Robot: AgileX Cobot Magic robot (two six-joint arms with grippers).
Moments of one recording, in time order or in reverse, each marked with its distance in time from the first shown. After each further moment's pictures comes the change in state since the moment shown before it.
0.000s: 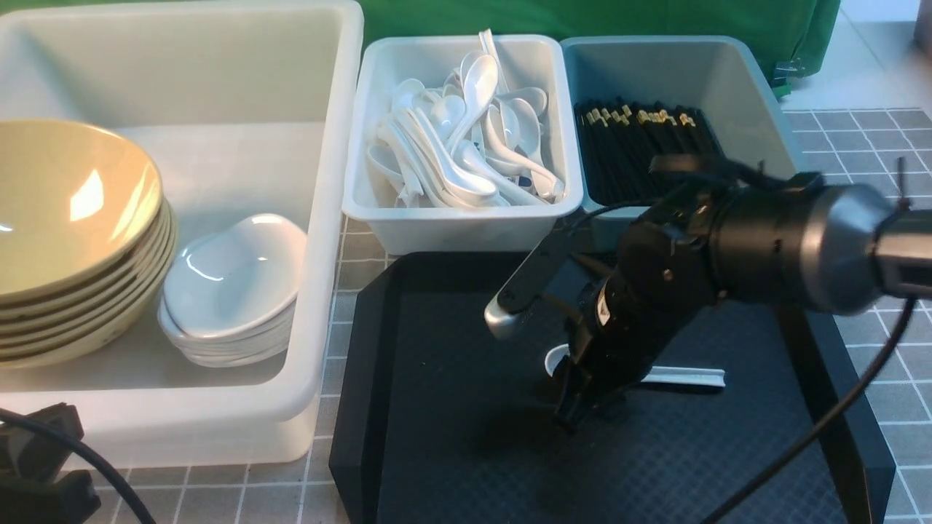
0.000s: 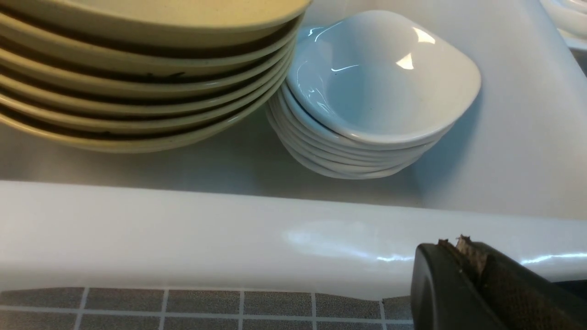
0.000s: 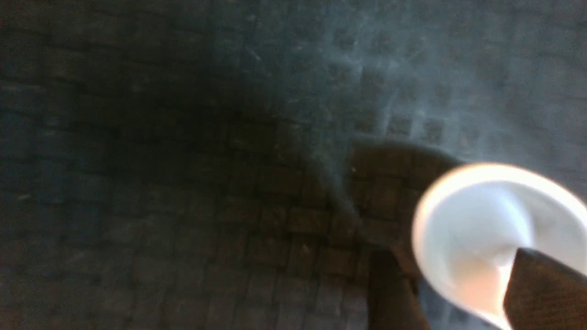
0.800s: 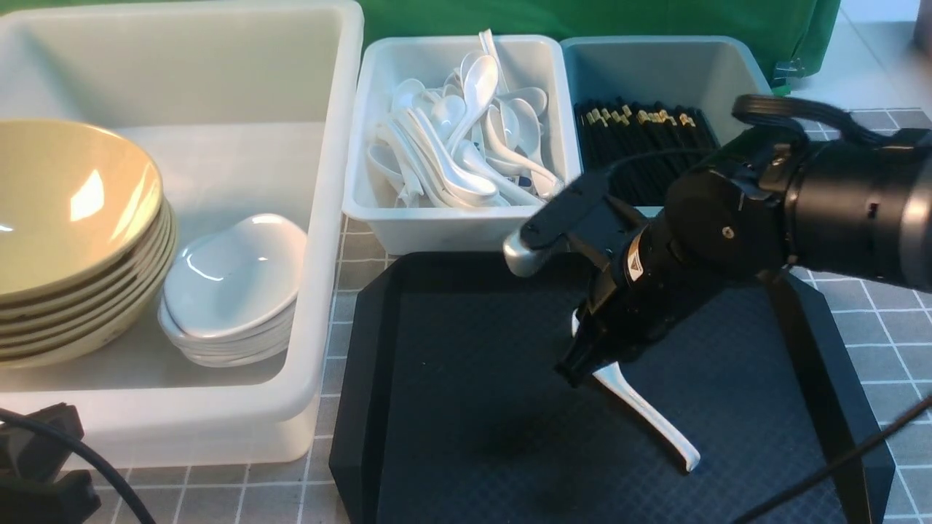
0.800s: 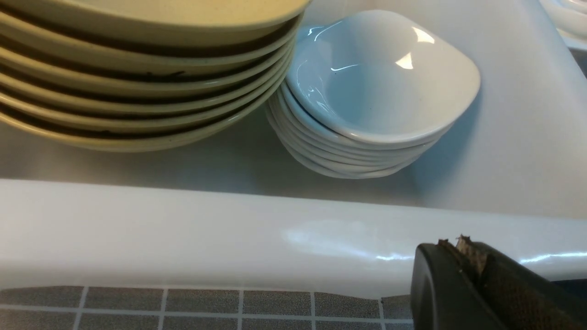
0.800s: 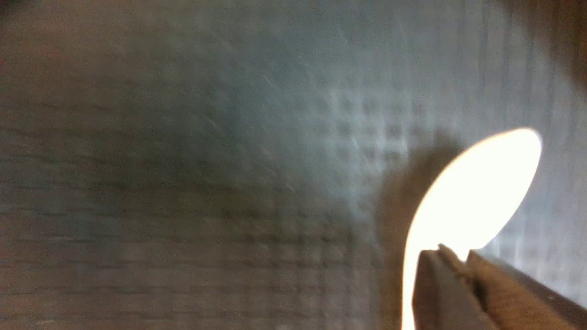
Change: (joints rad) right arm -0.046 -0.116 0.002 0.011 0.034 0.138; left arm 0.000 0.000 0.000 -0.002 0.001 0.000
